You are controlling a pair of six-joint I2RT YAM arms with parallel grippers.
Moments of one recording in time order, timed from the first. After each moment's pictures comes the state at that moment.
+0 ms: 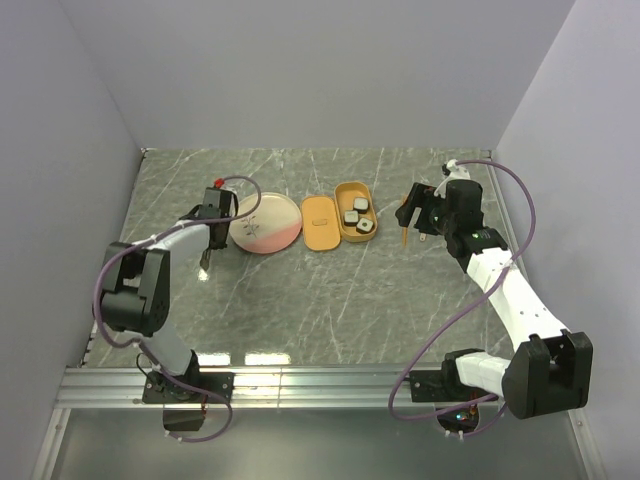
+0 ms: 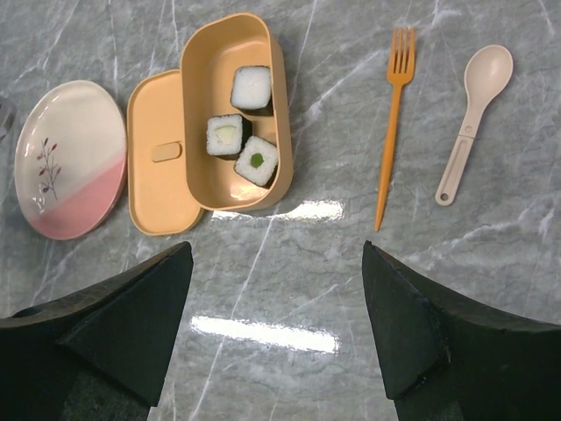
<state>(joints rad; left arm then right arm) -0.20 1.64 0.95 -0.24 -0.39 0.07 0.15 1.18 0.92 -0.27 -0.11 0.38</state>
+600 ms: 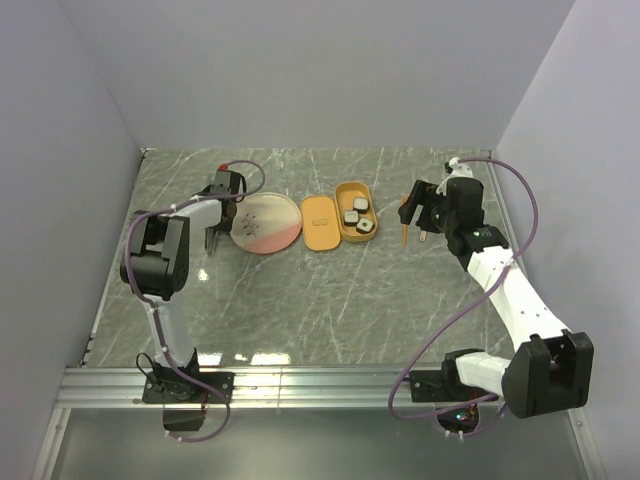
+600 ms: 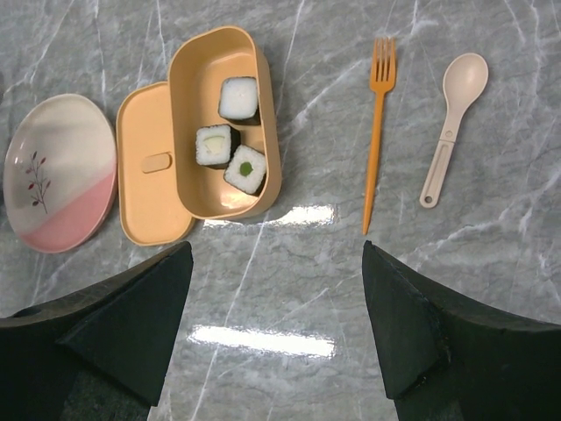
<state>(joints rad) -0.18 1.96 1.25 -0.30 -0.47 0.03 0.15 1.19 0.94 -0.29 -0.06 0.38</state>
